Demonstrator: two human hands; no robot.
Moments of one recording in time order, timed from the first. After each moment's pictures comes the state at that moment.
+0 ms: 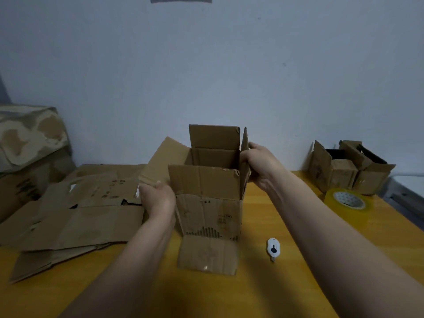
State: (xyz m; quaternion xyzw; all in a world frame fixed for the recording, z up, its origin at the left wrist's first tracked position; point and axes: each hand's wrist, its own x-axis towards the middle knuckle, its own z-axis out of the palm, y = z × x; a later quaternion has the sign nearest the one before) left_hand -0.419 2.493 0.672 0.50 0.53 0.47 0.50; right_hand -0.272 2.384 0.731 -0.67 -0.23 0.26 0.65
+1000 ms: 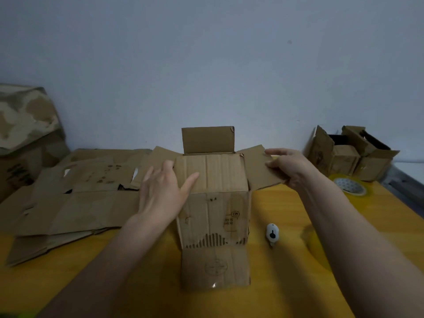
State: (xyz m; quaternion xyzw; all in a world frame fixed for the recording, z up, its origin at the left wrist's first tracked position) left_hand -0.443 2.477 0.671 0.87 0.41 0.24 0.12; right_hand -0.222 2.341 0.693 -0.75 -0.15 0.23 0.60
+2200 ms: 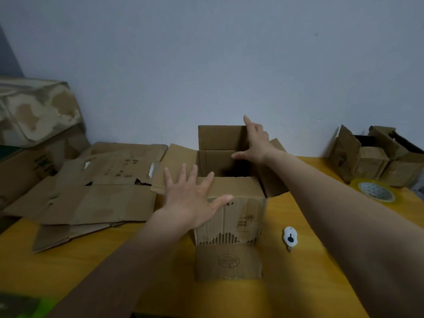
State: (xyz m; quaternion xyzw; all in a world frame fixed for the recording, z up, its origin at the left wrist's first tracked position) left_hand -0.437 2.489 0.653 0.94 0.33 -0.02 -0.06; right_hand -0.227 2.448 0.694 -0.84 -0.46 0.01 0.28
